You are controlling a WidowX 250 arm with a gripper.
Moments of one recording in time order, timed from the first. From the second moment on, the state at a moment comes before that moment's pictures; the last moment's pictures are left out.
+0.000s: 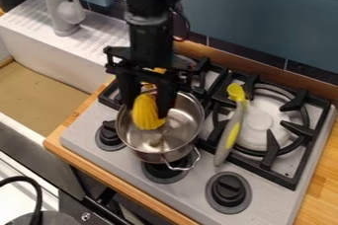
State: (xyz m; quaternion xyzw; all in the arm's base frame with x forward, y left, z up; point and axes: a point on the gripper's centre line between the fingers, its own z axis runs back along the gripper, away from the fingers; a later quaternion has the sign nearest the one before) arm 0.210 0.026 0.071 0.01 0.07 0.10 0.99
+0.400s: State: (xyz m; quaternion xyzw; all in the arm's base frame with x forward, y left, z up) arm 0.210 0.023 0.070 0.02 0.07 0.10 0.99
